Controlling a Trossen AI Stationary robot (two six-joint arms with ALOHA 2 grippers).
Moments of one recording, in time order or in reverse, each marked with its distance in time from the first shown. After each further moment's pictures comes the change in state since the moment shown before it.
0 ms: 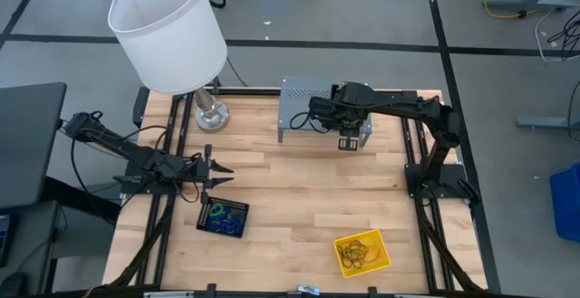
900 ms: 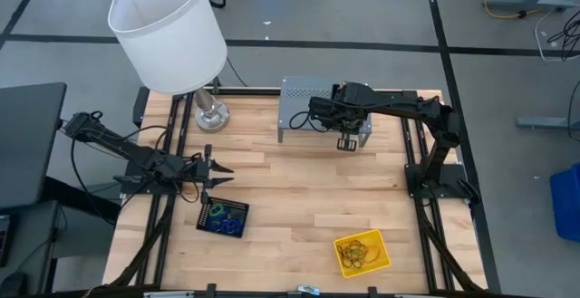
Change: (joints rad) left arm 0.000 0.000 0.000 0.000 0.000 -0.001; right arm 0.000 0.000 0.000 0.001 -0.018 0.052
